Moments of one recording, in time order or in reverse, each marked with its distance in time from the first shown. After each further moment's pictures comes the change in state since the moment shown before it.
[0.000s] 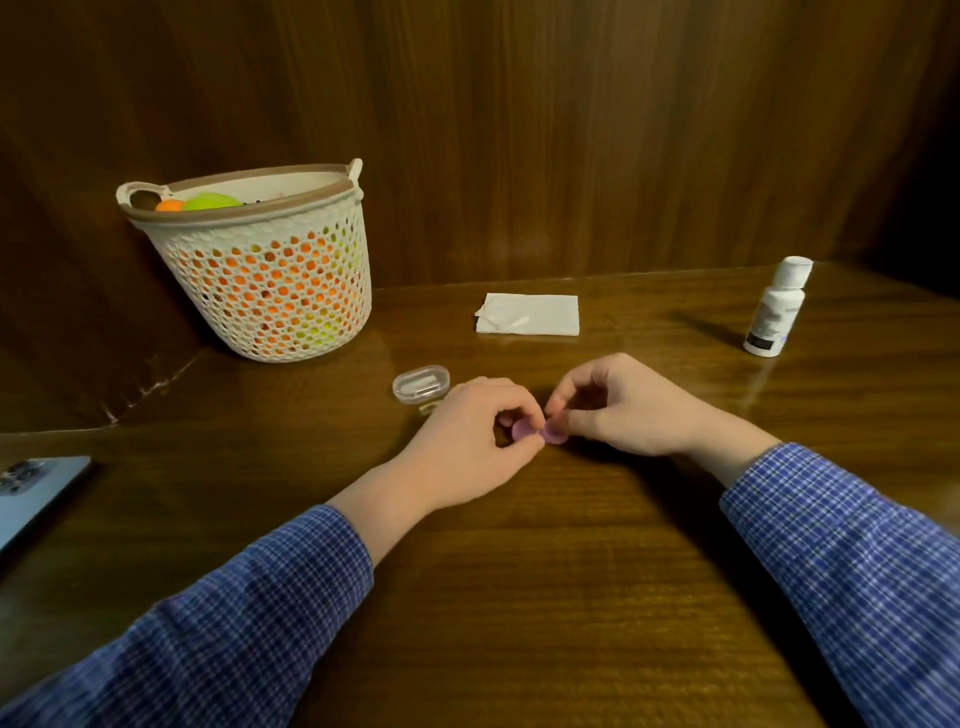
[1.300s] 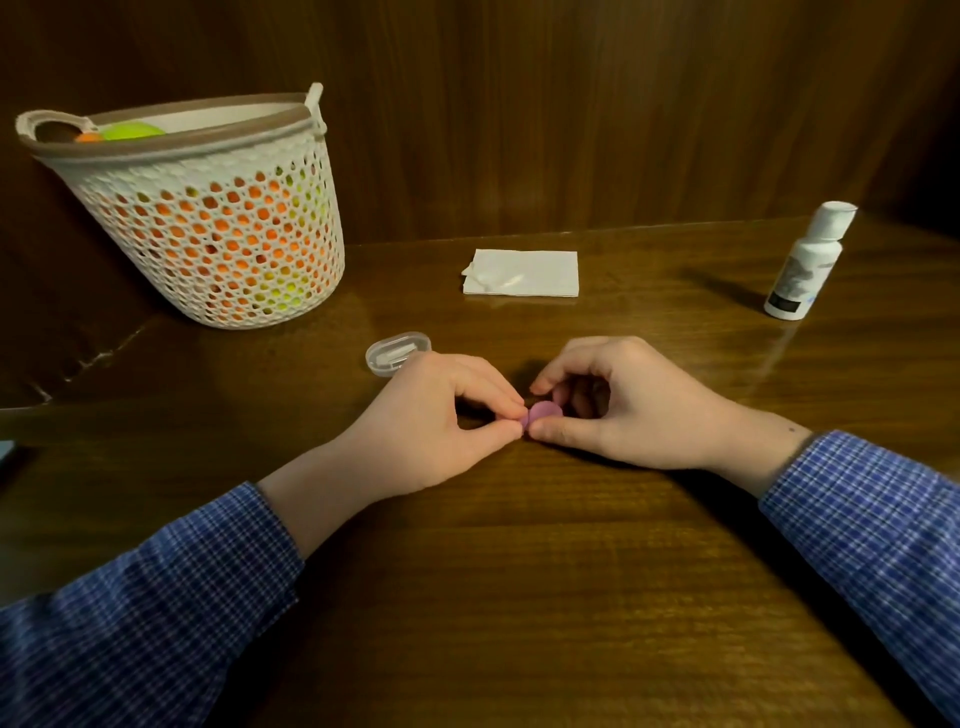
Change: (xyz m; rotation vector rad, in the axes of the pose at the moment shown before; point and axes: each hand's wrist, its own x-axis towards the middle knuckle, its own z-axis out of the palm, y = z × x) left_hand -0.003 -0.007 -0.016 -0.092 -0.074 -0.016; right_hand -0.009 0.008 0.012 -0.148 0.057 -0.223
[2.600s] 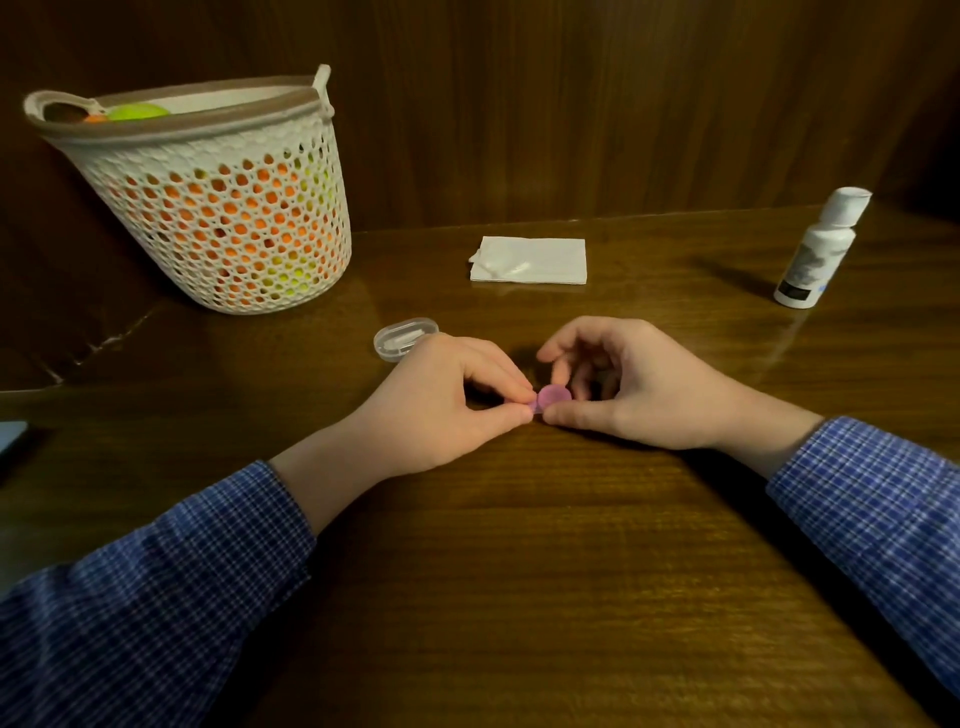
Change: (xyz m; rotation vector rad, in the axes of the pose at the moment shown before) left_hand 0.002 0.000 -0.001 -0.031 0.001 0.003; right_hand 0.000 0.003 0.001 0.240 -0.029 0.103
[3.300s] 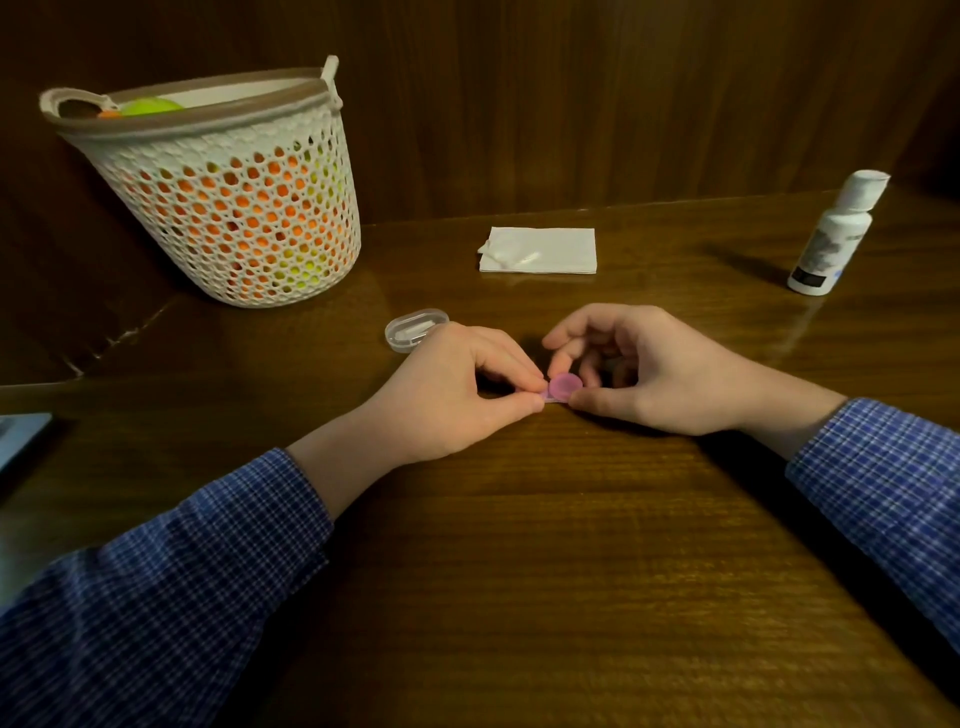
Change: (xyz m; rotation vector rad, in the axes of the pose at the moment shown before) left_hand 0.000 -0.001 0.000 -0.022 -0.006 0.016; right_hand 0.000 -0.002 -0.006 0.064 -0.092 -0.018
